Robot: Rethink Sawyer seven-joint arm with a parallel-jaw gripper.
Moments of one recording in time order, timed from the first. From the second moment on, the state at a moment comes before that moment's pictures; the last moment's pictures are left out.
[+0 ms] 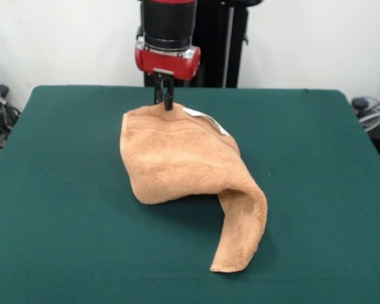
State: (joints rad) arm -0.46 -0.73 0.03 2.04 -0.07 0.16 1.64
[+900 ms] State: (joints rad) arm -0.45 -0.74 0.03 2.06 -0.07 0.16 1.64
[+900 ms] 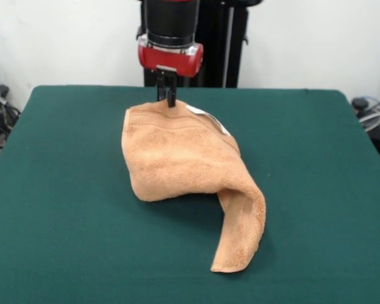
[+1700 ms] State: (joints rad) arm -0.48 -0.81 0.03 2.06 -0.07 0.16 1.64
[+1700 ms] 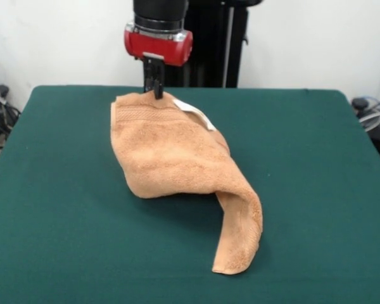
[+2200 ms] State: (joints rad) arm -0.53 -0.83 0.03 2.10 -0.07 0.16 1.64
